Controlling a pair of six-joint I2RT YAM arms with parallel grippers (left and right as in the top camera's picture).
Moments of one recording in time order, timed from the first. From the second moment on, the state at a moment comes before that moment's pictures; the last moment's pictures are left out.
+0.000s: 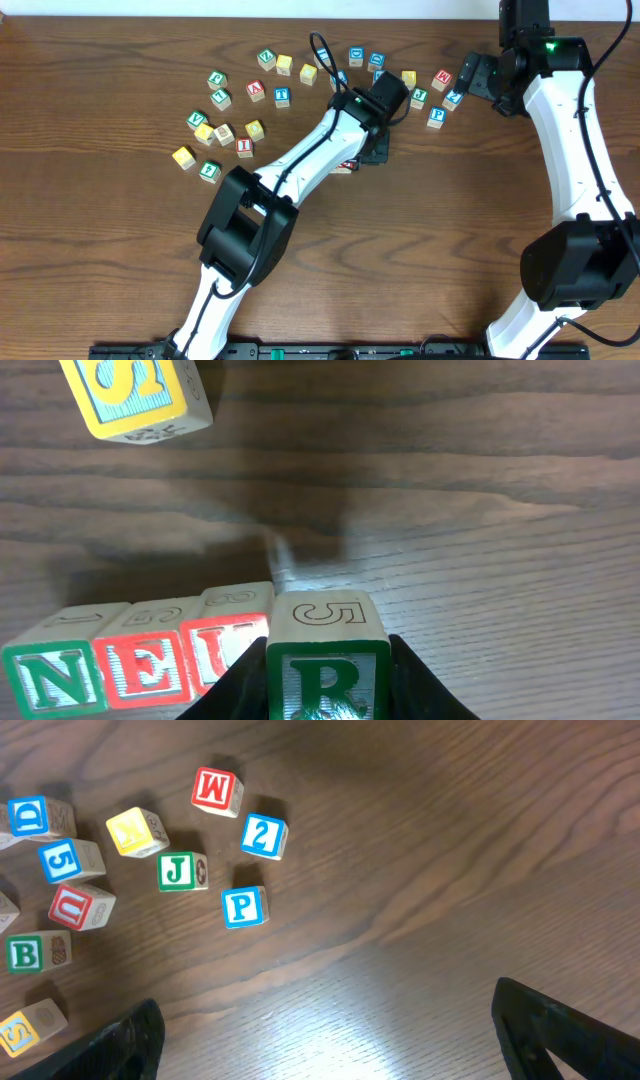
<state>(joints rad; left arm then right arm) -0.68 2.23 1.86 -0.94 -0.04 -0.57 0.04 1.89 1.85 -1.10 0.16 0.42</state>
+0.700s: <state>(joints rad) -0.69 2.29 1.86 -0.92 -0.05 -0.66 0.04 1.89 1.85 -1.11 0.16 0.42</state>
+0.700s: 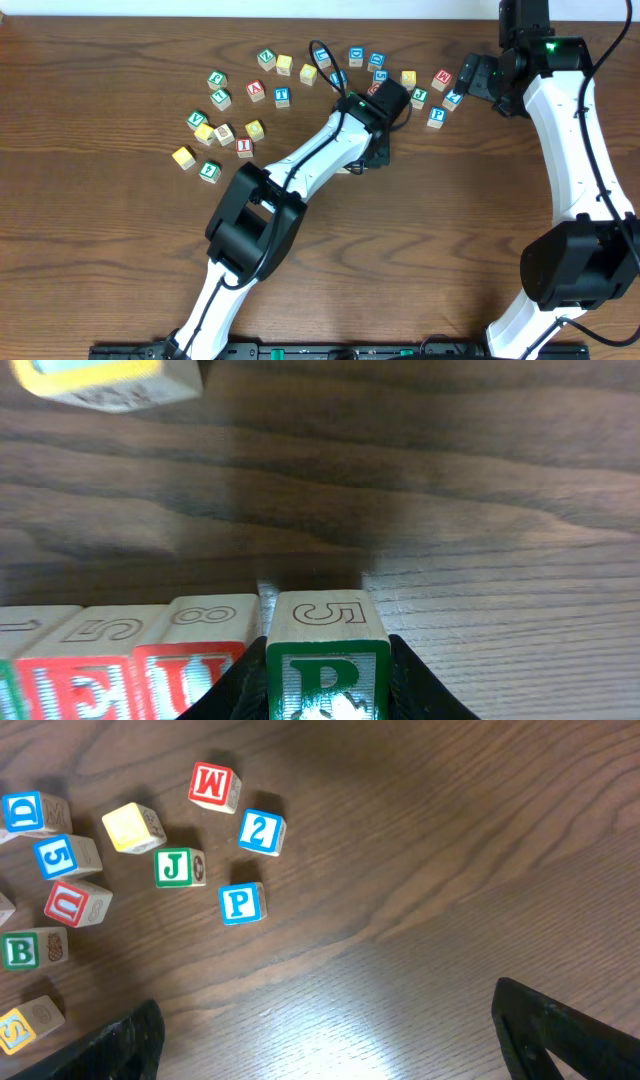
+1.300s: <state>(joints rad) -0.69 2.29 1.86 -0.91 -0.05 -0.67 0.04 1.89 1.85 -1.11 0.16 0.42</state>
